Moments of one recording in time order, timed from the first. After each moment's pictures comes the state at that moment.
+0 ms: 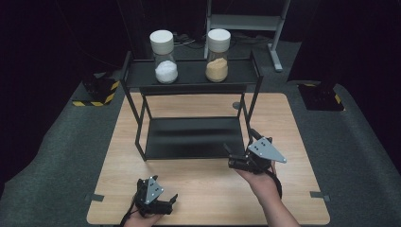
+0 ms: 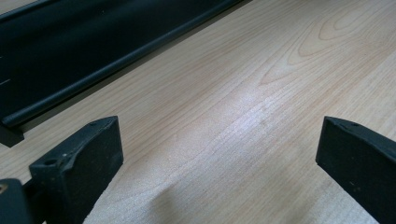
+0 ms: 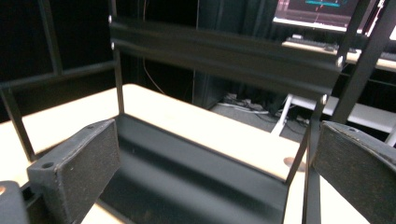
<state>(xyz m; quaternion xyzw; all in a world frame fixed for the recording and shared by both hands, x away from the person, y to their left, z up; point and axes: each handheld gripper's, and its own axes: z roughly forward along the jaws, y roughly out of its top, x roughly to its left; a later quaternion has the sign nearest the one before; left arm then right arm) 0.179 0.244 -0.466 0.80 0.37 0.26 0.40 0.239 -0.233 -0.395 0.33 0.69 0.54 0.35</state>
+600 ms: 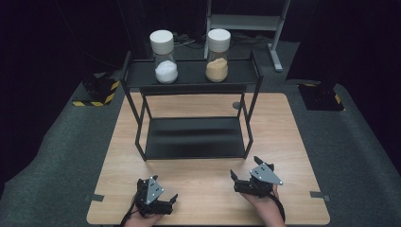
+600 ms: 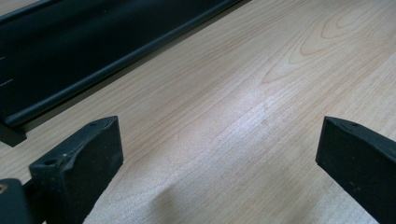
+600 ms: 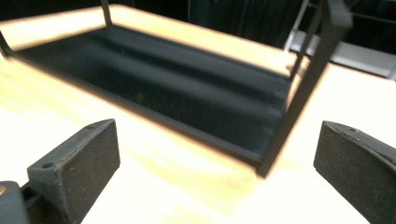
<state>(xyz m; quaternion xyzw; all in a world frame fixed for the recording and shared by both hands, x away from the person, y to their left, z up) 0.179 0.242 -0.466 0.80 0.37 0.27 0.39 0.214 -0.251 -0.463 0.37 0.73 0.47 0.33</state>
